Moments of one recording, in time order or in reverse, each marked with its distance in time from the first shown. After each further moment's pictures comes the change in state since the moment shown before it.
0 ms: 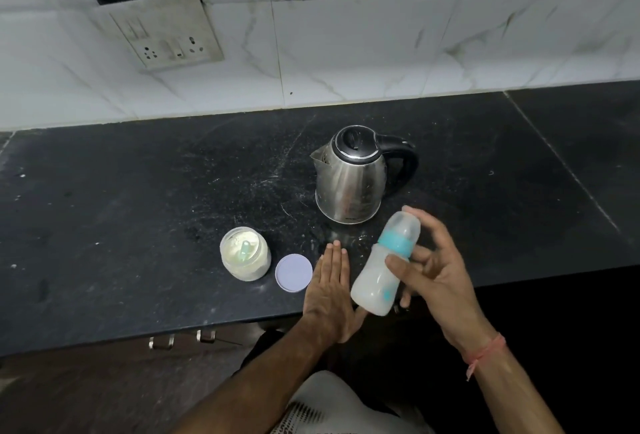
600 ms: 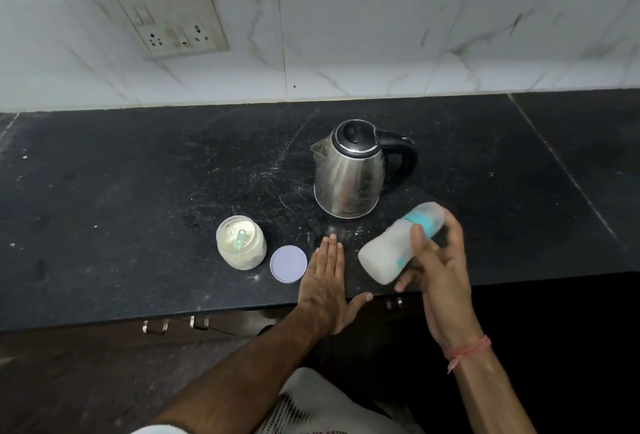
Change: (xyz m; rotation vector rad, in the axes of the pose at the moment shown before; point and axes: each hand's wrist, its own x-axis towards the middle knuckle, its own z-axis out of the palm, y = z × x) left_hand -0.001 0.005 -0.008 0.006 -0.042 -0.039; right_hand -0.004 0.004 -0.005 0.052 0.115 0.010
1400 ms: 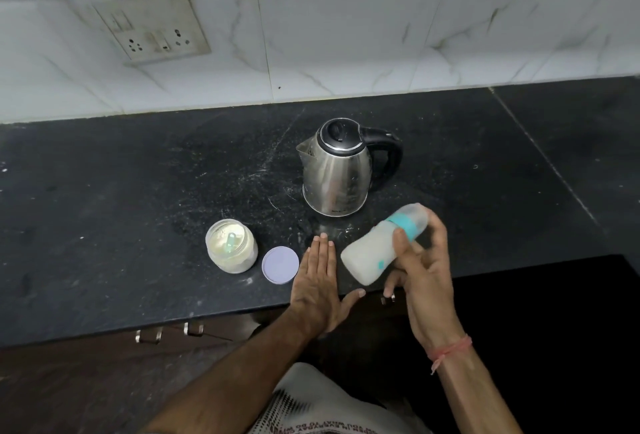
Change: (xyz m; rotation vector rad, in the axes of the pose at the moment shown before) left_hand 0.005 0.000 0.012 0.002 0.037 0.007; right_hand -0.013 0.004 0.007 0.017 -0.007 -0.004
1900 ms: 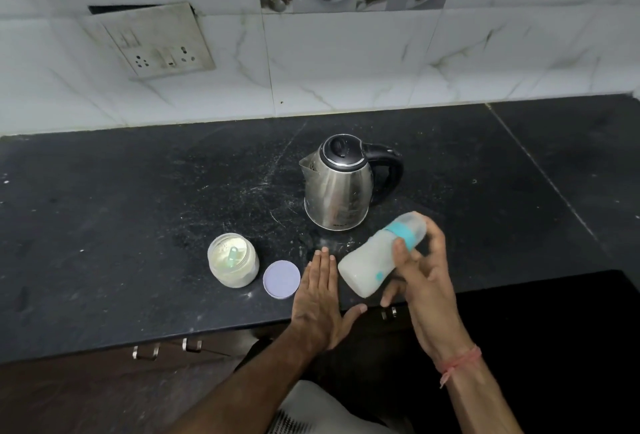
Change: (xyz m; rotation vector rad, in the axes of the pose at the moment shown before) left_hand 0.001 -0.002 0.006 -0.021 0.023 0.015; right_hand 0.005 -0.013 0.004 -0.012 -0.081 0.026
